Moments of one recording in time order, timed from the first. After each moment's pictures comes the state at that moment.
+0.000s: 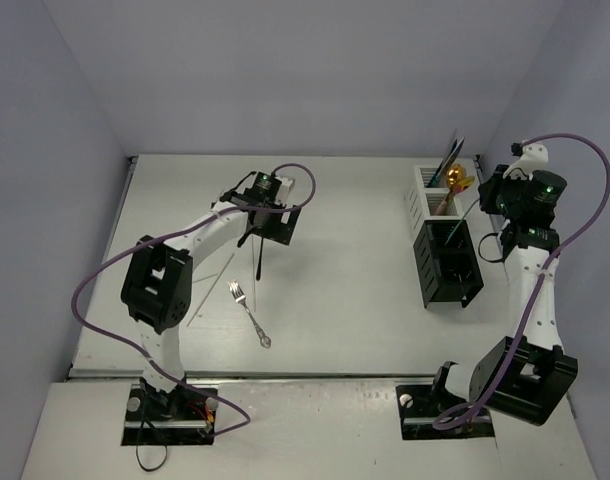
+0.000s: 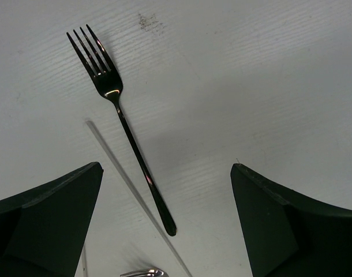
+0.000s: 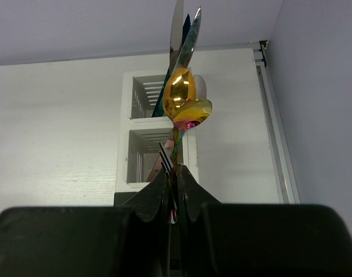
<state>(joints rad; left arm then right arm) -0.49 1.90 1.50 -0.57 -0.03 -0.10 -0.36 1.24 1.09 -0.16 -0.36 -0.03</state>
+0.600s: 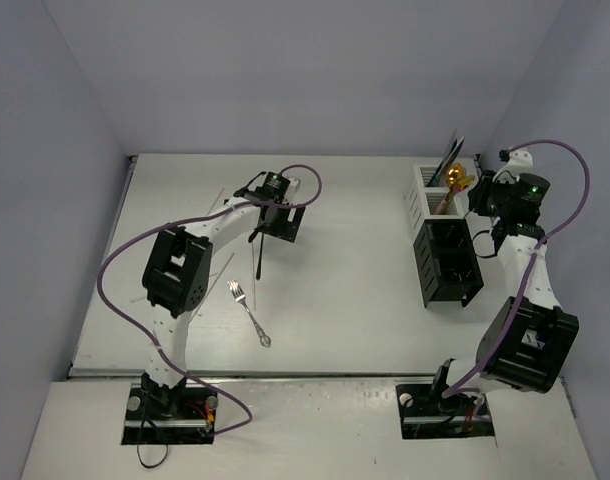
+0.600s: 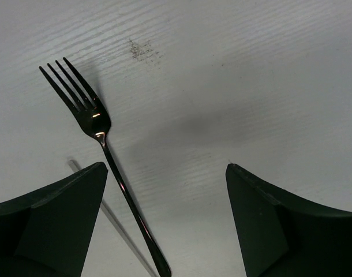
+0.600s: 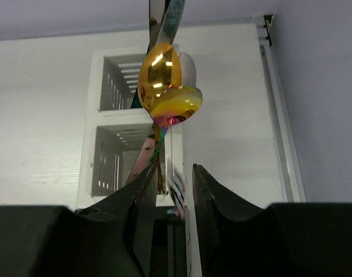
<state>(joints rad) -0.49 2.06 1.62 -0.56 -0.04 -0.12 -0.36 1.40 1.03 0.01 -0.34 -0.05</state>
